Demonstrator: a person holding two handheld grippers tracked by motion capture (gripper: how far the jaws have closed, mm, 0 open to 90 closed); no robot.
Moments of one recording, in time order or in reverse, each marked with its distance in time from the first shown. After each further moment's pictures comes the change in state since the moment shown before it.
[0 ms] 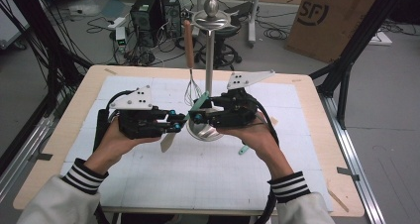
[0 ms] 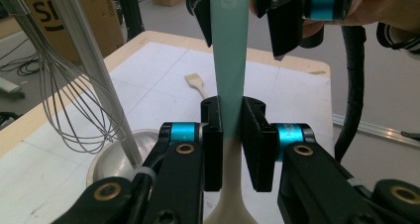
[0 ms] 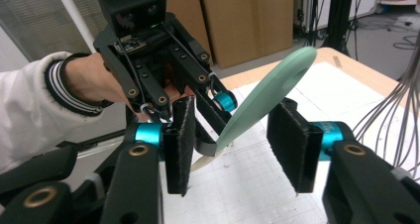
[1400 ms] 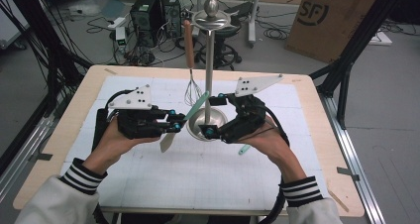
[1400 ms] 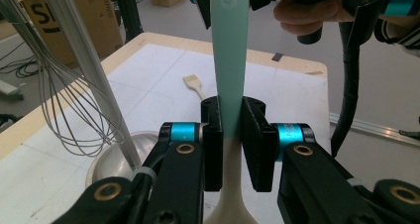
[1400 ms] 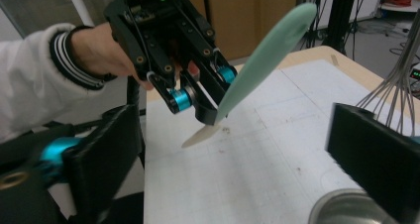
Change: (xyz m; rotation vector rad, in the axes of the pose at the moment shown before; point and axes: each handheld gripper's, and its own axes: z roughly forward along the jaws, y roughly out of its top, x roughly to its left) left arm -0.002 0.004 -0.002 -0.002 -0.007 0.007; right arm 0.004 -0.007 -0.016 0.021 0.003 -0.066
